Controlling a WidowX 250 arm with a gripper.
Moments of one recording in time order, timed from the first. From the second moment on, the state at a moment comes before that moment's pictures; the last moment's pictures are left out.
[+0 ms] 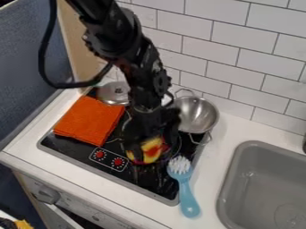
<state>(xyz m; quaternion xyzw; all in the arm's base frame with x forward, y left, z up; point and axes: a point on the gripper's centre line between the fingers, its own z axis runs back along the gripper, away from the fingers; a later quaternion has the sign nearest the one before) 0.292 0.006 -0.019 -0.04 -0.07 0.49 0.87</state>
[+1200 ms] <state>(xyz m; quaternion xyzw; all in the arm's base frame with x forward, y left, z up) 0.366 0.058 -0.017 -0.08 -0.07 0.56 0.82</state>
